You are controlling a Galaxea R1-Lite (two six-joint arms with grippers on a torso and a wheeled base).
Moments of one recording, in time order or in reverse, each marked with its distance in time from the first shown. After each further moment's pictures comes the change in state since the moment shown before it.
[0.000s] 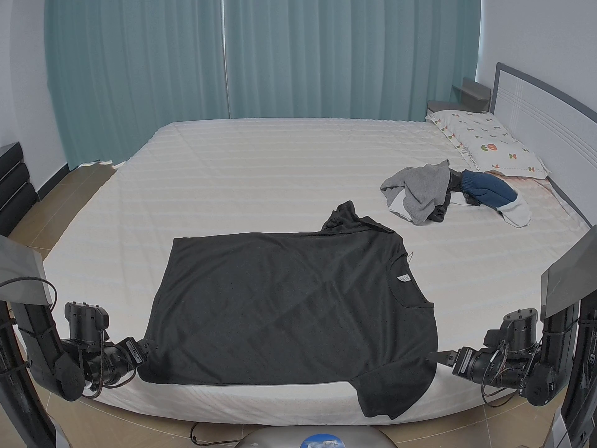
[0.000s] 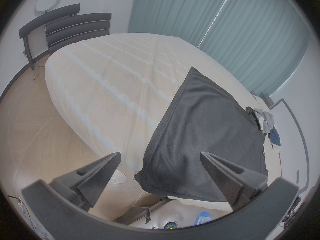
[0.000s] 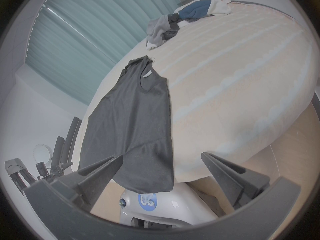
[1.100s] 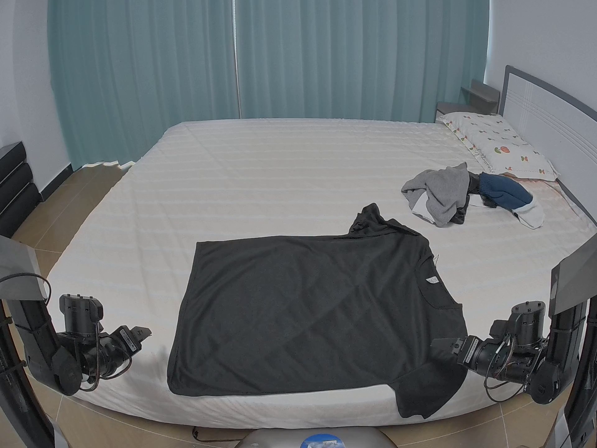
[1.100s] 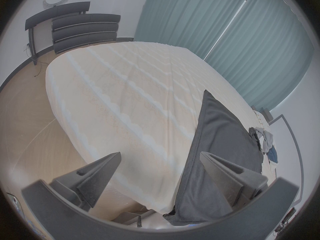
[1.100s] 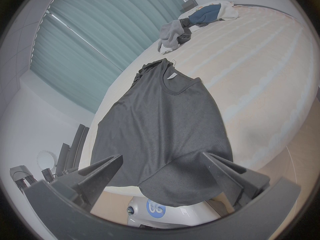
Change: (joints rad) left arm 0.018 -0.013 -0.034 -0.004 -0.001 -0.055; right arm -0.004 -0.052 0.000 -0.020 -0.003 0.043
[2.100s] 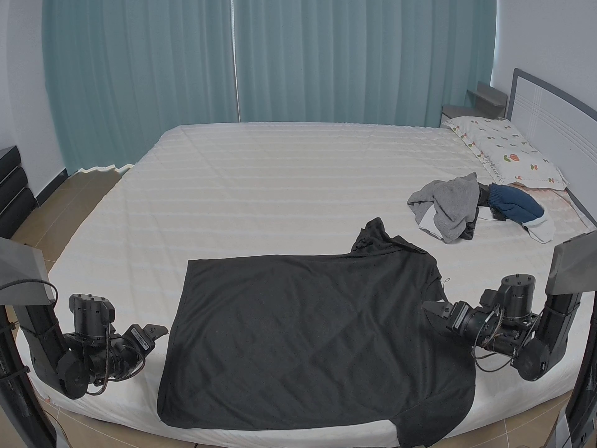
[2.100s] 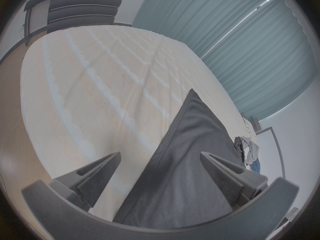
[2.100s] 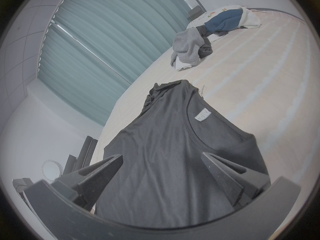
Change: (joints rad) left arm -0.094 -0.011 -0.003 0.000 -0.081 -0.174; right arm 0.011 -0.032 -0.323 0.204 -0.007 0.049
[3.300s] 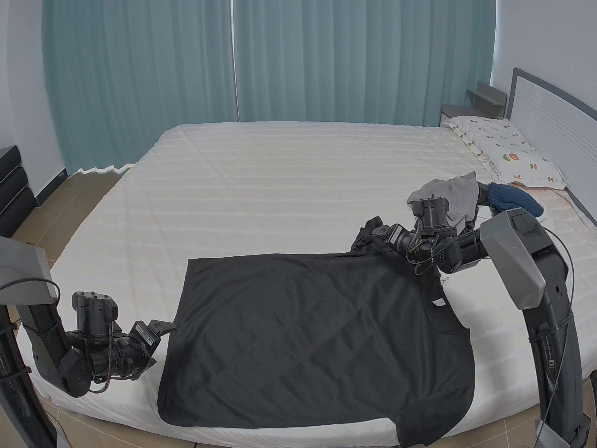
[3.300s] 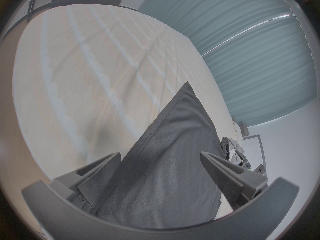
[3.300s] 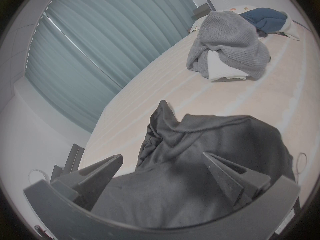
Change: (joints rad) left arm -0.013 0.012 -0.024 -0.001 -0.115 -0.138; right arm 0.022 0.521 -1.506 0.995 -0.120 -0.016
